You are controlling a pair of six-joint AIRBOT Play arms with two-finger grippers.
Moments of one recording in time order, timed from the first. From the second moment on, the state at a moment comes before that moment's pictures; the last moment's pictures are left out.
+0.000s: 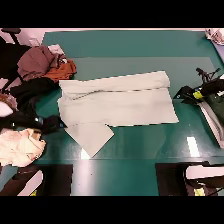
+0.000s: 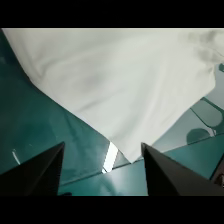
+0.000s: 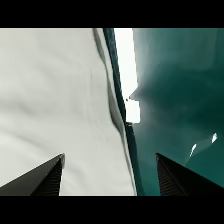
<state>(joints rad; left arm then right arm) 0.17 -0.83 0.60 0.96 -1.34 -1.45 -0.39 -1.51 1.21 -1.07 1.30 1.28</state>
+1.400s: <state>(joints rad) -0.15 -0.77 0.21 0.72 -0.79 -1.60 -0.28 -1.39 1.15 -0.96 1.29 1.30</state>
